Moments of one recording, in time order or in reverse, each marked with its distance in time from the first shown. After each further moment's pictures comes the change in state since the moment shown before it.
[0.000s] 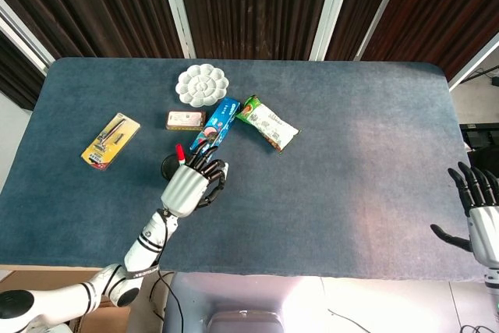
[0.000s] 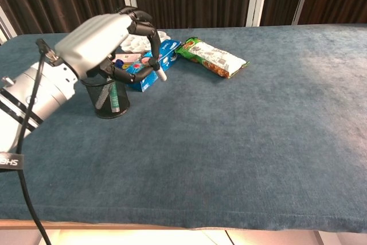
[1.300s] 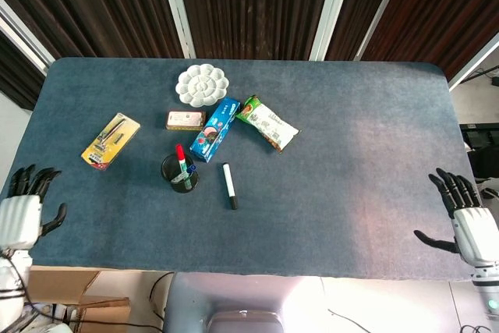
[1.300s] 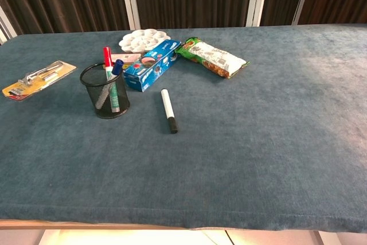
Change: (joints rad) left arm 0.517 0.580 0.113 -0.359 -0.266 0.230 -0.104; right arm 0.031 -0.057 -0.034 0.104 -0.052 -0.048 0.222
